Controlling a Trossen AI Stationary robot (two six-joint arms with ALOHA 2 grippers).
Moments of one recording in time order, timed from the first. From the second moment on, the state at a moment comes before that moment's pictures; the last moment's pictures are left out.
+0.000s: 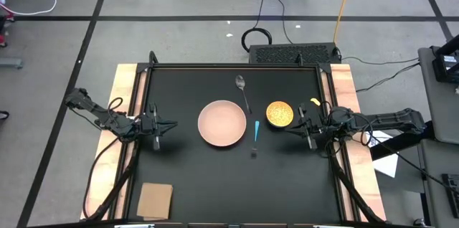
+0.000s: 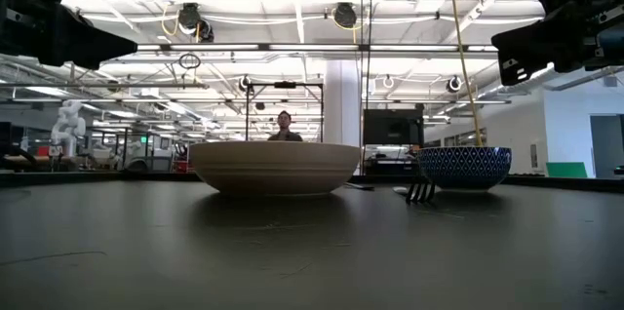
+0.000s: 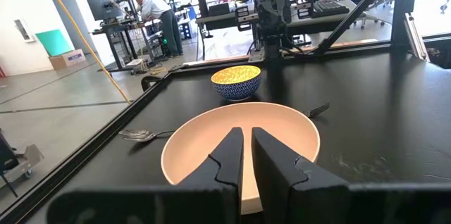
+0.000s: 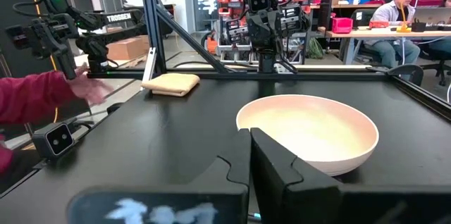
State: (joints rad) left arm -0.52 0.09 0.04 -0.03 -0.68 0.13; right arm 0.02 0.23 0.02 0.19 -0.13 0.04
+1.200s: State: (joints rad) left arm -0.52 0.09 0.04 0.27 -0.68 0.24; right arm 0.02 0.24 0.02 0.23 -0.13 -0.01
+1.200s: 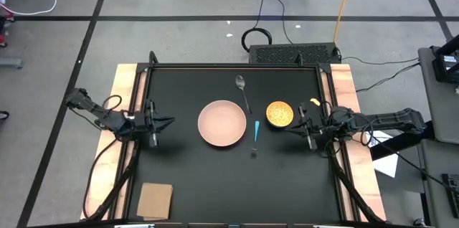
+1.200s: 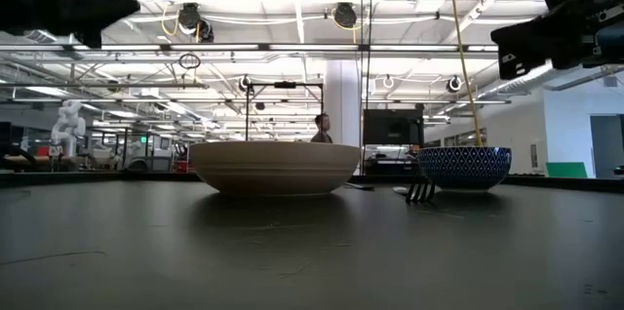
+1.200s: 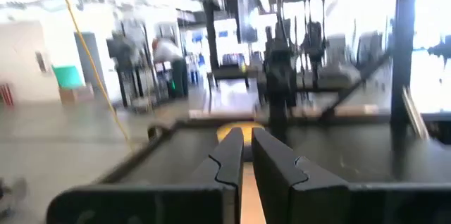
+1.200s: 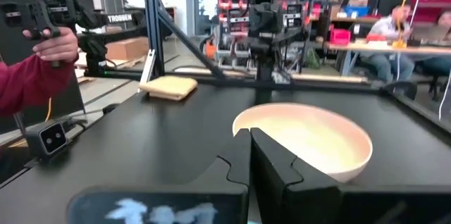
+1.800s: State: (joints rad) left arm -0.52 0.09 0.04 0.35 -0.87 0.25; right arm 0.02 0.45 0.10 0.40 0.03 0.04
